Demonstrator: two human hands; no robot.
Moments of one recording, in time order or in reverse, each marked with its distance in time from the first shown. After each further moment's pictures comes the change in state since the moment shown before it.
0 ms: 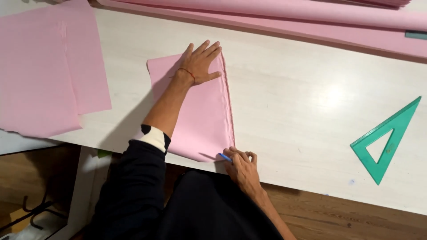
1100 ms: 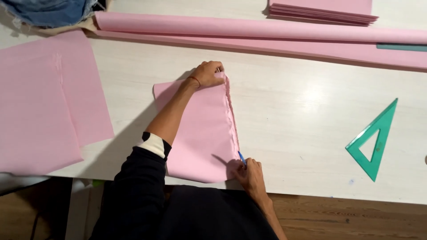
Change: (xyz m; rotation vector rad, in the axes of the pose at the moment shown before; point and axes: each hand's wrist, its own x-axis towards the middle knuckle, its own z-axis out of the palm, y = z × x) left_hand 0.056 -0.018 -0.015 -0.567 -0.004 0.060; right_hand 0.016 0.020 0.039 0.144 0.081 0.458
